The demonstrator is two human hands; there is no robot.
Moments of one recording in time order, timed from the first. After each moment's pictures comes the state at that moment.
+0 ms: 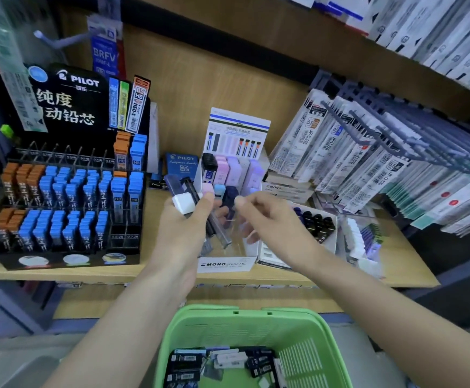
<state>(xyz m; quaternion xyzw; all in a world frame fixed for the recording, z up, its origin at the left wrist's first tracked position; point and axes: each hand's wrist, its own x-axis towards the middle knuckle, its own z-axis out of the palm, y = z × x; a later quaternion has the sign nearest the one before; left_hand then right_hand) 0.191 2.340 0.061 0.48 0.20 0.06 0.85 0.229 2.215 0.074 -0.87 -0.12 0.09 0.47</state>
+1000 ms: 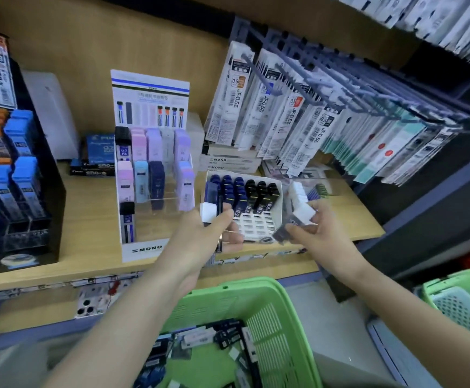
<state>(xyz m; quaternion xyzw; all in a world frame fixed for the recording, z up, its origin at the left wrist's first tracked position) 0.196 2.239 0.038 0.56 0.09 -0.14 0.81 0.207 2.033 0.036 -0.90 0.04 -0.02 0.43</state>
